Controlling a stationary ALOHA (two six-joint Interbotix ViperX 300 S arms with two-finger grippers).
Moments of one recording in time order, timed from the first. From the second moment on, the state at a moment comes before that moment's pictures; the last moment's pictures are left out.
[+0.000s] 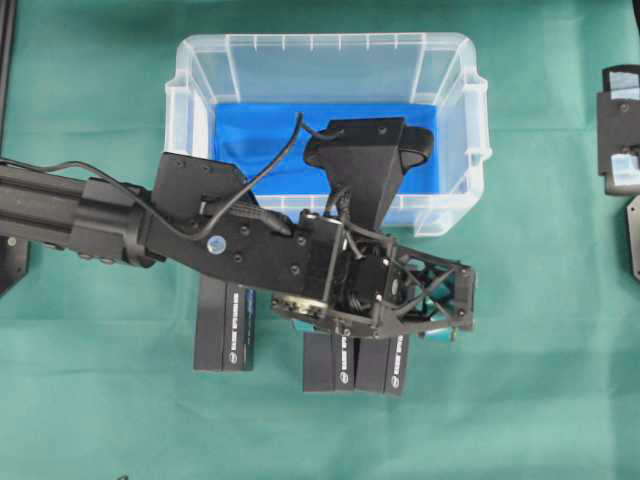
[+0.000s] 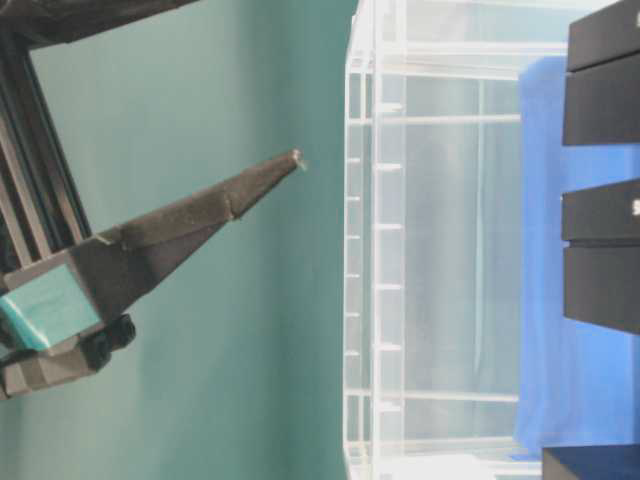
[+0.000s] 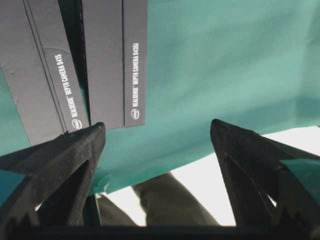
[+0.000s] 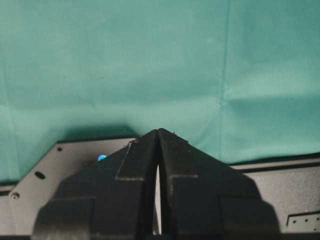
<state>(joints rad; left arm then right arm) -0.20 0.37 -0.50 0.08 1.30 -1.70 -0.01 -0.71 0.64 -0.16 1.41 0.14</state>
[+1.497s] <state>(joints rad) -0.35 -0.58 0.48 0.08 1.33 -1.84 -0.01 -0.75 0.64 -0.16 1.50 0.14</state>
